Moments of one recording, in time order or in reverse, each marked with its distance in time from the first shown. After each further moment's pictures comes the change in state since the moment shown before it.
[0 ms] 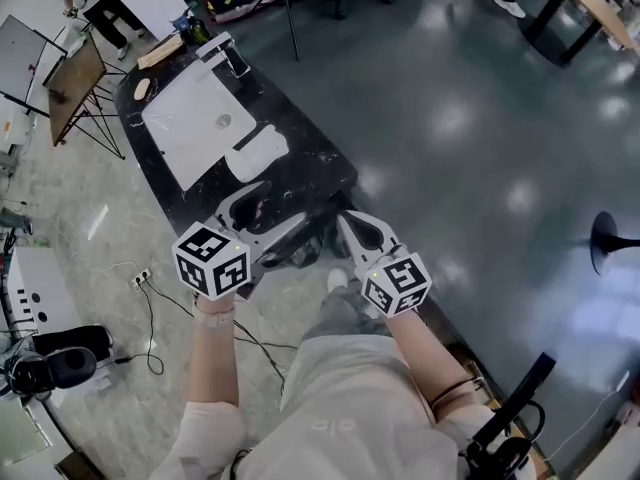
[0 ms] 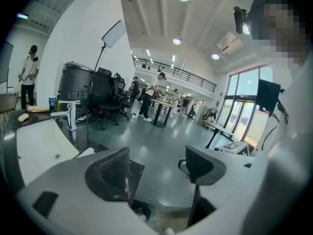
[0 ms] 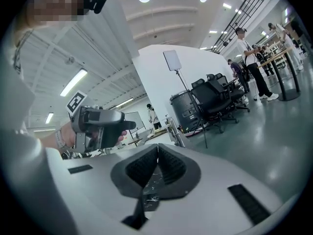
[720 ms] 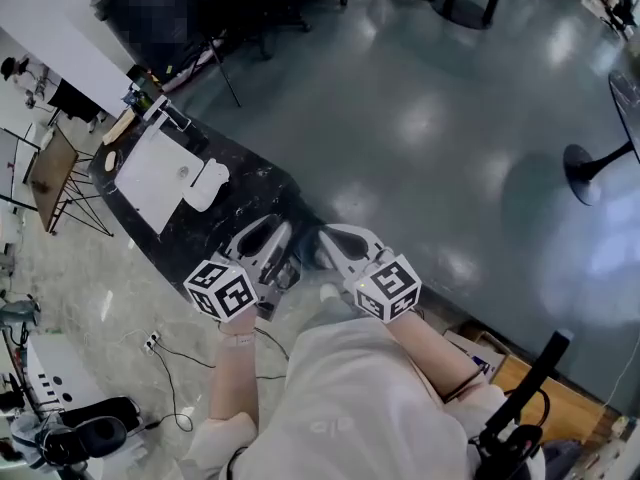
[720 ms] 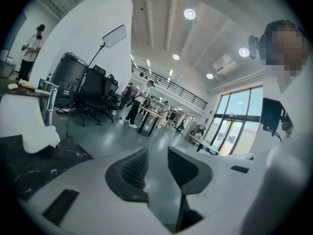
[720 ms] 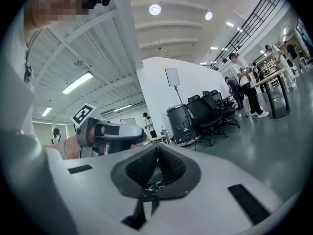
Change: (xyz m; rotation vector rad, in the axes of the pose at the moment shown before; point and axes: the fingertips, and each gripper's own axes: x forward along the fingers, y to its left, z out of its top) left arm 0.019 -0.159 -0.021 -0.121 -0.151 -0.153; right arm -0.160 0.021 0.028 -0.086 -0.106 -0.070
